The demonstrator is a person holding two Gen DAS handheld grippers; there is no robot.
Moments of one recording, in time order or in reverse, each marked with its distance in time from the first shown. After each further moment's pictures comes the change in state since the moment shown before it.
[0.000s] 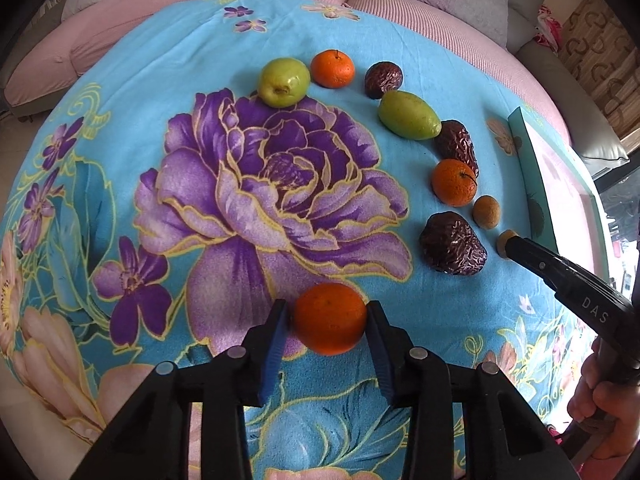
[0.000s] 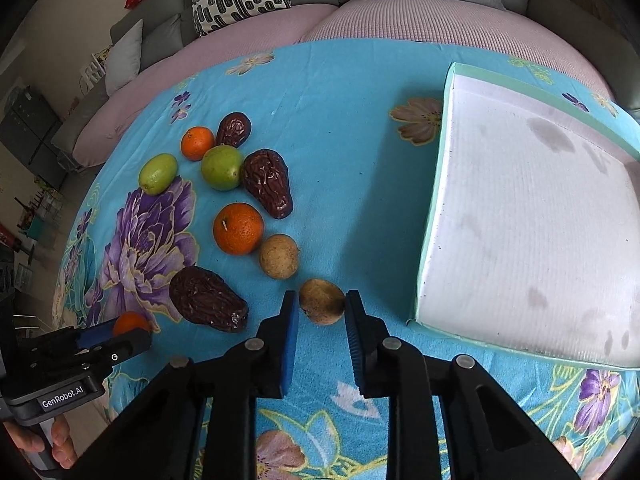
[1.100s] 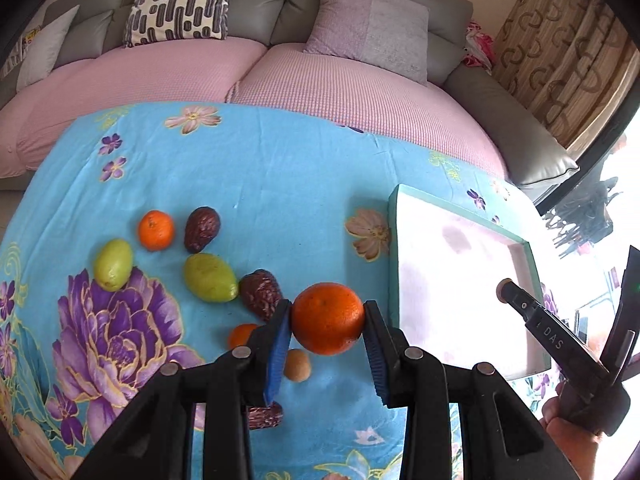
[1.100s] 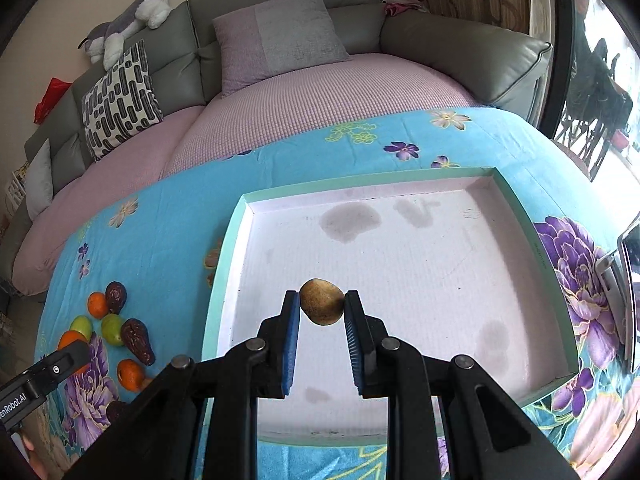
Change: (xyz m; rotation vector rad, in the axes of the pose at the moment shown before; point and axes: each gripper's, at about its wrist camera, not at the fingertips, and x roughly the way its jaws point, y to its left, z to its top) left arm -0.039 -0.148 0.103 0.137 -0.149 -0.145; right arm -0.080 -0.122 0.036 0.327 -0.281 -0.281
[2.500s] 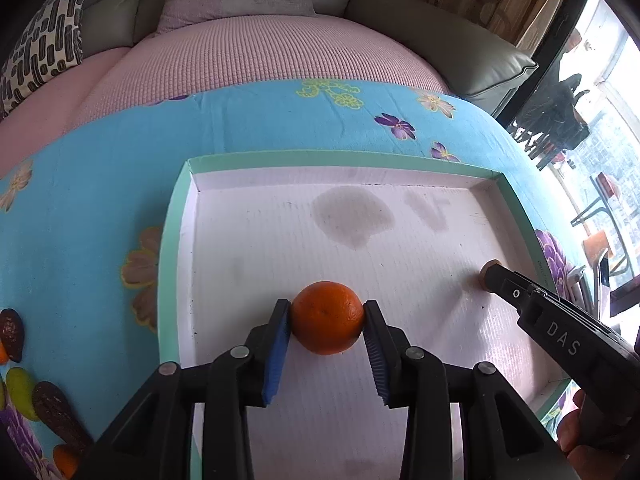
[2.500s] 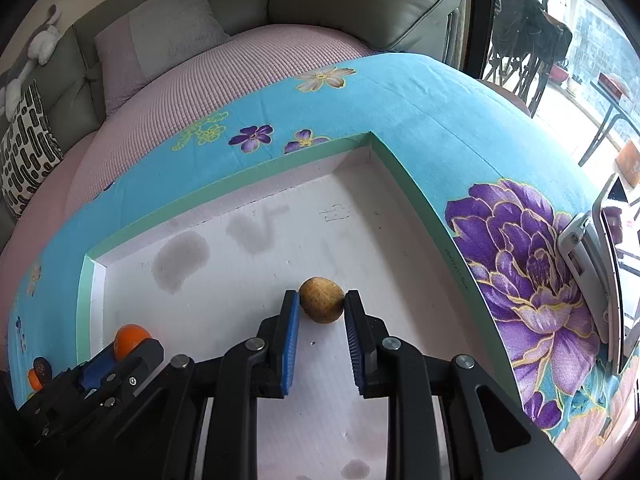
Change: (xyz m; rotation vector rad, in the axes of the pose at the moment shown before) left arm 0.139 -0.136 0.010 0.293 0.141 -0.091; right arm 0.058 -0.101 0.027 0.213 0.104 -0.179
